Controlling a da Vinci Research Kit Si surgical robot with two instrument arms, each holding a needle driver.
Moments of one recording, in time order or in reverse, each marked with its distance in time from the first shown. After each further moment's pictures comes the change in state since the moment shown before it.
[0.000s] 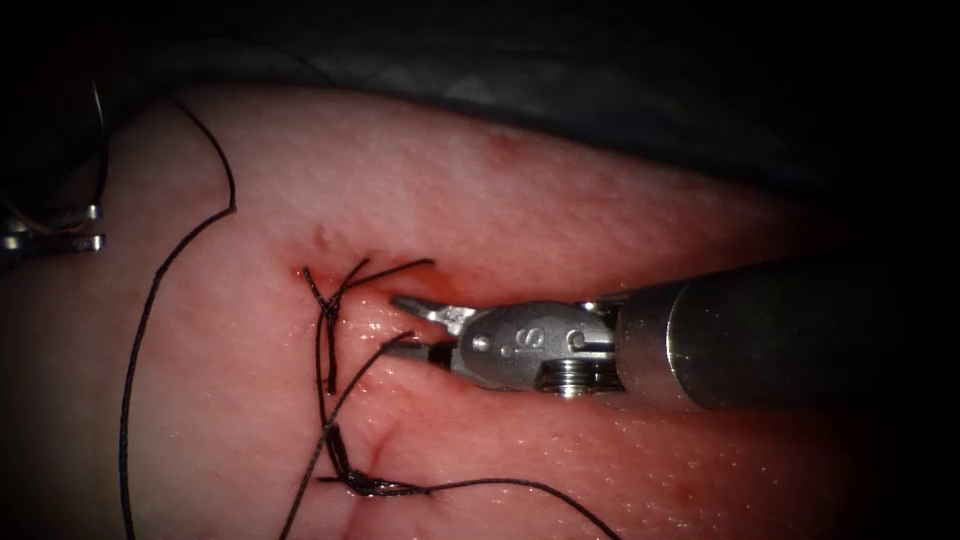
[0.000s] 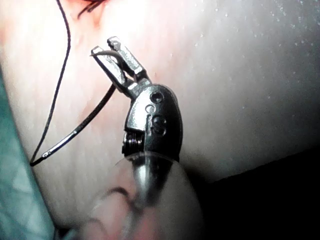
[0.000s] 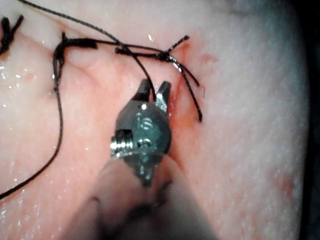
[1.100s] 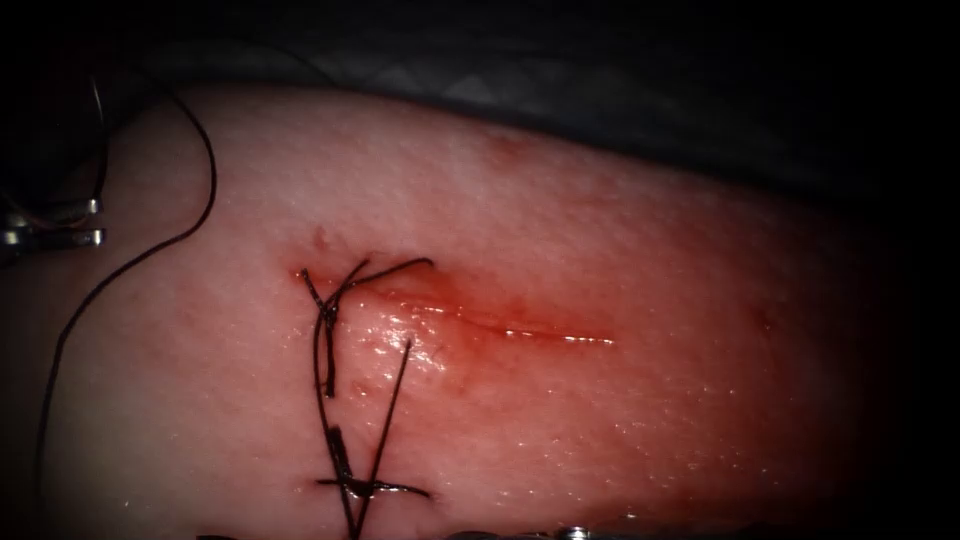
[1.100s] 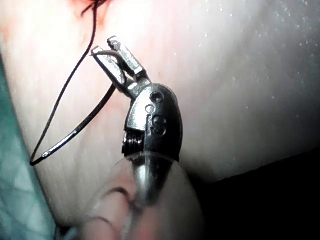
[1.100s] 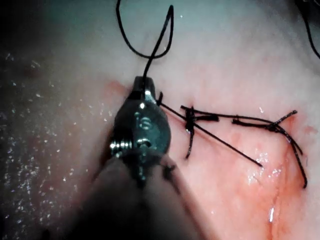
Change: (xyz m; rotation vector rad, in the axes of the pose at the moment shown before) right arm 0.013 -0.018 -0.008 0.363 -0.020 -0.013; left arm 0.000 0.000 0.000 0.001 0.001 -0.003
